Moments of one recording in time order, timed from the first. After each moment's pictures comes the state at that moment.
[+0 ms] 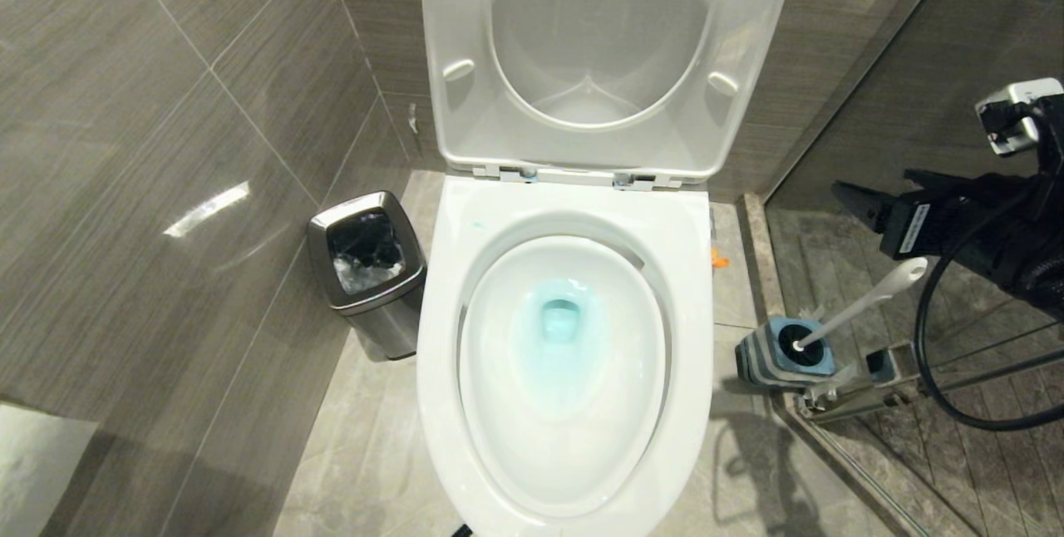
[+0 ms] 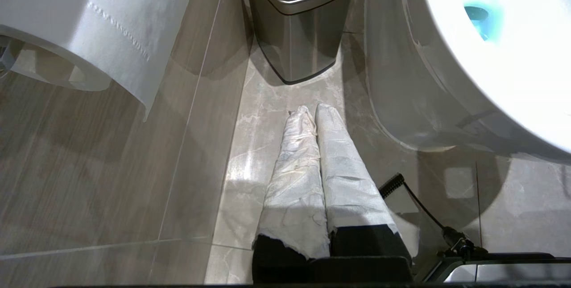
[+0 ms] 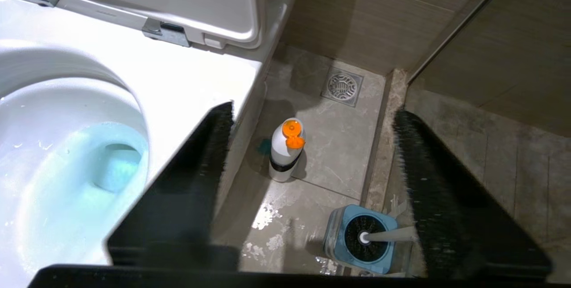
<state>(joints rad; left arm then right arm) 0.00 0.00 -0.02 0.02 0.00 0.00 0.13 1.45 -0.76 -0.70 -0.04 -0.10</state>
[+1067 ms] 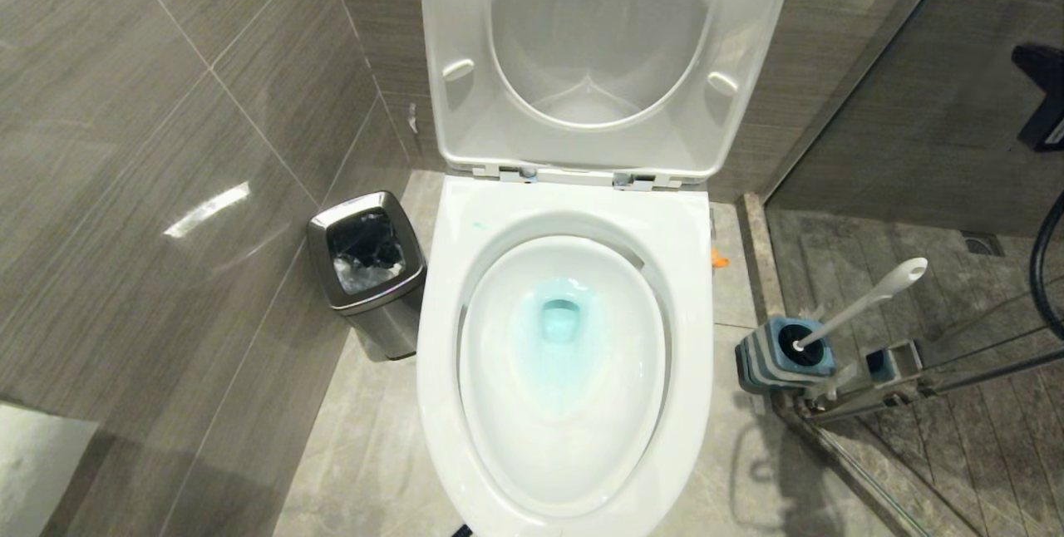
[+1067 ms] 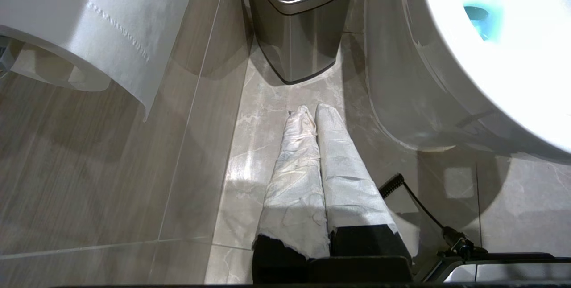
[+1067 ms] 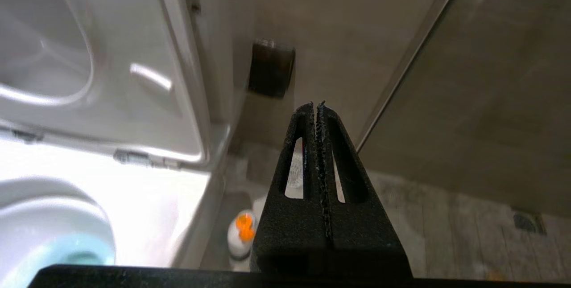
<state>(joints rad) 0.00 0.00 -0.02 0.02 0.00 0.00 0.04 1.30 -0.91 -0.69 -0.05 -0.11</state>
